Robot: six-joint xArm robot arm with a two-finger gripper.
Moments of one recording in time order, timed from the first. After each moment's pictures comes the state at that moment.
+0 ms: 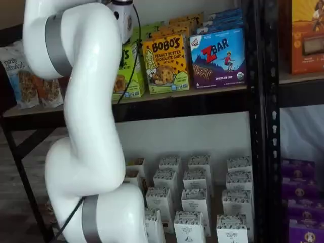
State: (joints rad) arm 0.15 -0.08 -1.60 0.31 1.57 -1.38
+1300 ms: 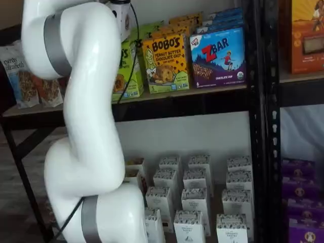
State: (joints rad) arm 0.16 -0.09 -1.61 0.31 1.60 -1.37
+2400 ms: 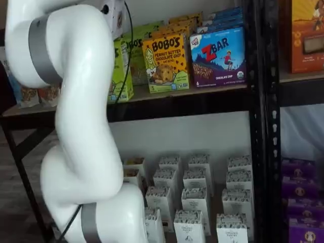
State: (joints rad) arm 0.14 -0.24 -1.50 0.40 1.70 -1.37
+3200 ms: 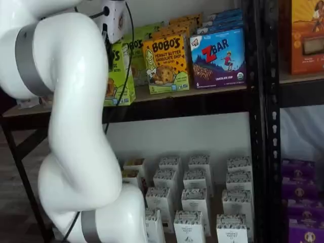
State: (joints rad) arm 0.10 -0.35 -1.40 0.40 1.70 -1.40
